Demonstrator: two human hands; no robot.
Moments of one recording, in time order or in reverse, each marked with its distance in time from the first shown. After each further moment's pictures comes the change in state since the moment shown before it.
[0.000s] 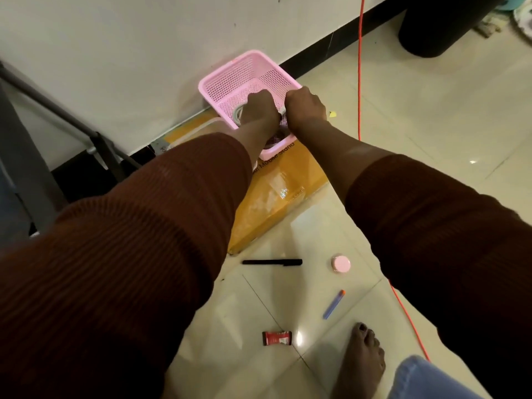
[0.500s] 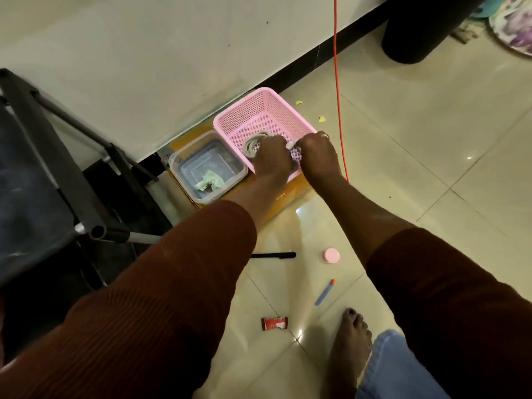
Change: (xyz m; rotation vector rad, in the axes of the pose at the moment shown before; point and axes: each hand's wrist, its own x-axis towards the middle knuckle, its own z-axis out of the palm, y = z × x) left_hand -0.098 0.013 0.012 -0.119 0.019 0.111; right_hand -0.094 0.039 -0.009 0.028 0.122 -0.099
